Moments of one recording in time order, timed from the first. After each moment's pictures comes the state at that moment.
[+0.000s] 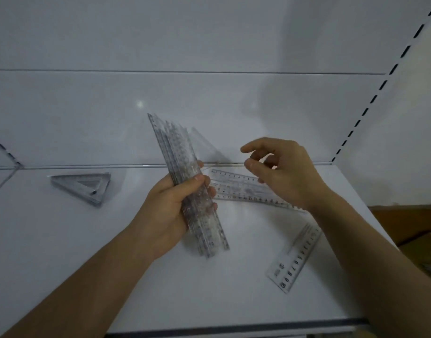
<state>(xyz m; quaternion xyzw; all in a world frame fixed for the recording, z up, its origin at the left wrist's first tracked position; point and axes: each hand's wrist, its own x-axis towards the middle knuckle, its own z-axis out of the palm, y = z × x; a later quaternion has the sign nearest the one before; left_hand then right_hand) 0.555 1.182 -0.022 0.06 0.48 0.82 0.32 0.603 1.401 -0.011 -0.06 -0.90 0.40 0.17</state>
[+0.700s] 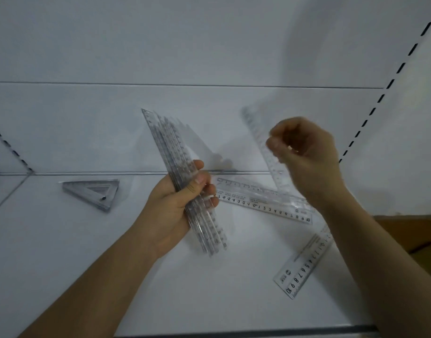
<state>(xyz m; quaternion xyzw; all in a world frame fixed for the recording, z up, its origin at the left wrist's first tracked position) 0.548 1.175 -0.020 0.12 0.45 0.84 0.29 0.605 1.401 0.015 -0.02 -0.79 0.52 0.33</state>
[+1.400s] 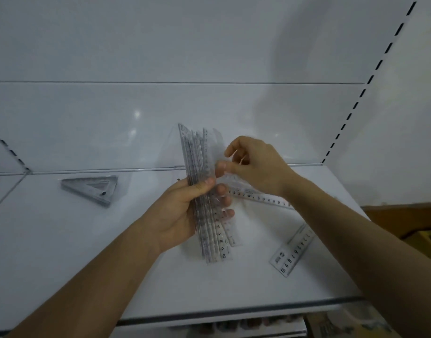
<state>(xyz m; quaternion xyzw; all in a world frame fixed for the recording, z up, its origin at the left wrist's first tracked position) 0.556 1.175 -0.020 0.13 0.42 0.78 0.44 0.579 1.376 -0.001 -0.05 -0.94 0.33 0.11</state>
